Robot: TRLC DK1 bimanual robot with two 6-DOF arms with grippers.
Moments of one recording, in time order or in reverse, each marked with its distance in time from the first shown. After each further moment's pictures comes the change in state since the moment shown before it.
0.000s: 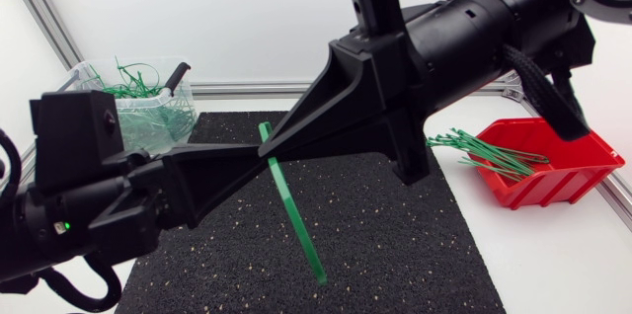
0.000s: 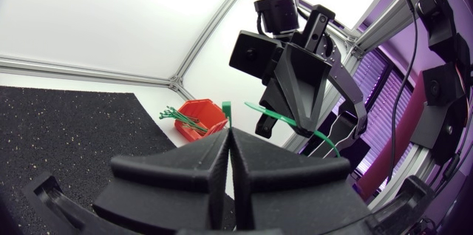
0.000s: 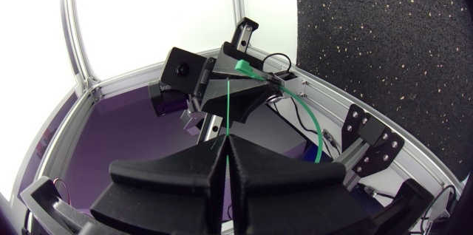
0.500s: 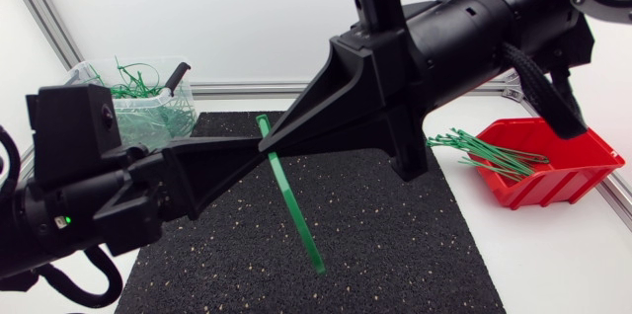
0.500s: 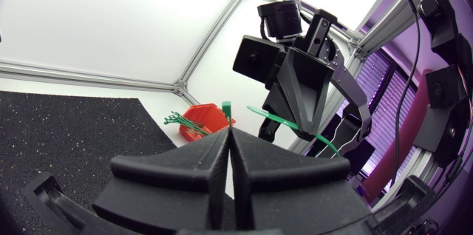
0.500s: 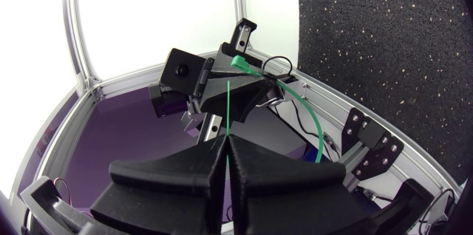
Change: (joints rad) left arm 0.006 0.005 0.008 0.001 -0.023 0.015; right arm -0.006 0.000 0.000 0.017 0.000 0.000
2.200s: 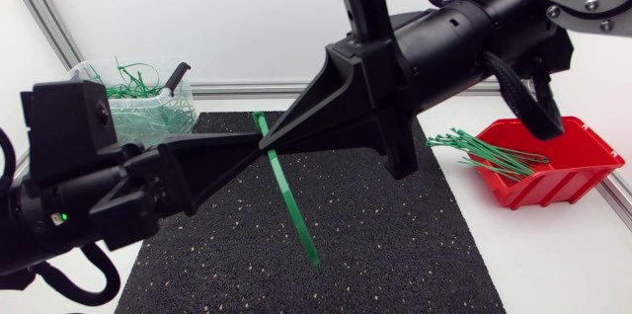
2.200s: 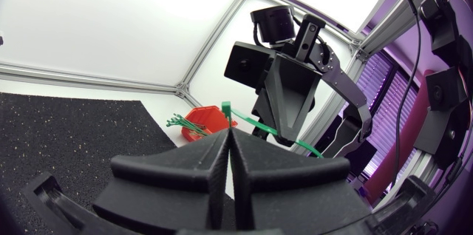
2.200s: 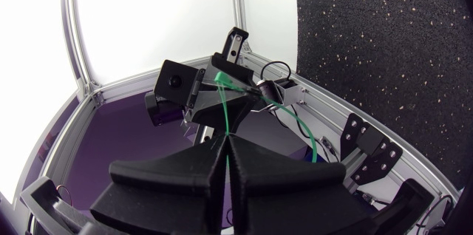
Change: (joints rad) left arm 0.013 -0.006 0.006 -0.008 -0.003 0.003; right arm -0.018 0.024 -0.019 0.037 -0.008 0.000
